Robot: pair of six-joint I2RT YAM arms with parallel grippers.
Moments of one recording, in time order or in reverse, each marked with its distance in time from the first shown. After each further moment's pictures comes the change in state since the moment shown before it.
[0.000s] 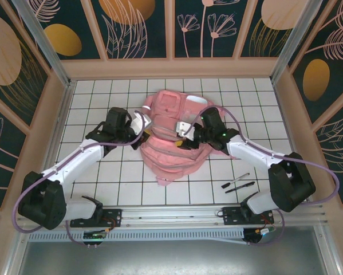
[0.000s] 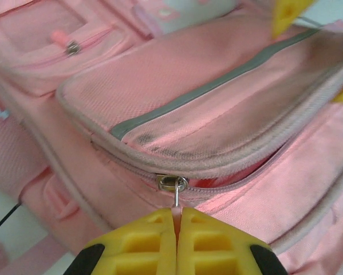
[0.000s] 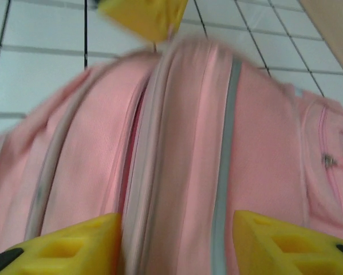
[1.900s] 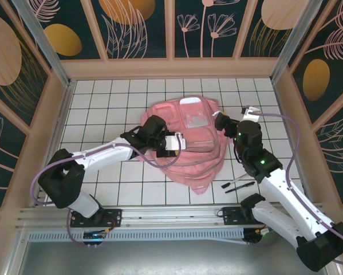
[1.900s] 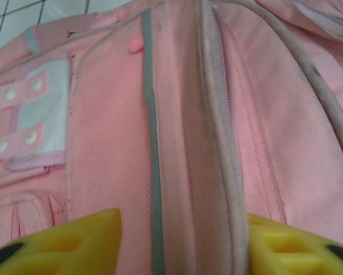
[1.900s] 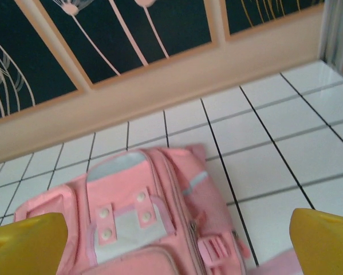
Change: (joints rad) left arm -0.322 0.266 0.138 0.097 -0.118 0.449; right arm -0.105 -0.632 -0.178 -0.152 0.972 1.201
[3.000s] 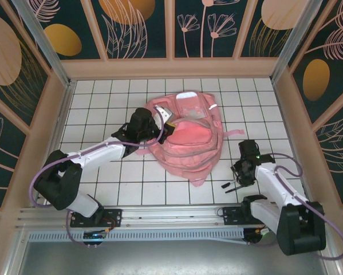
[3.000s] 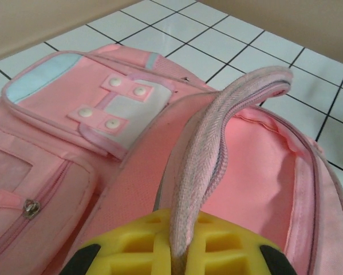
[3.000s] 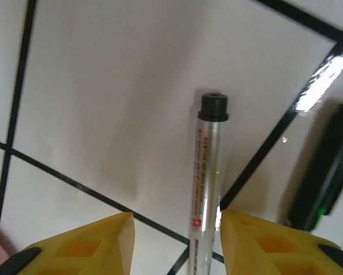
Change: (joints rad) left arm 0.125 -0.048 -0.105 0.372 0.004 -0.753; right arm -0.354 0.219 -0.256 -0.538 -0.439 0.730
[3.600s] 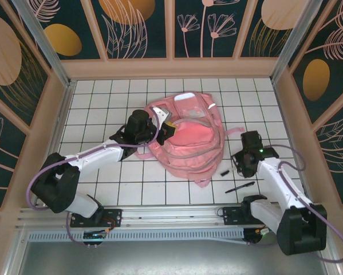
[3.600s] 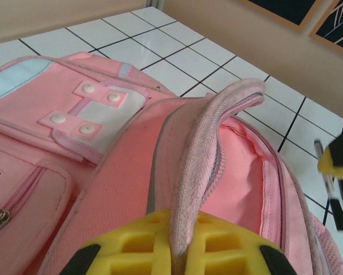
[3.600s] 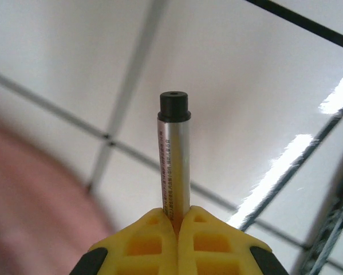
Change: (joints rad) left arm 0.000 -0.033 -0.042 0.070 0.069 -0.150; right arm 0.003 -0.037 0.192 -0.080 -0.004 0.026
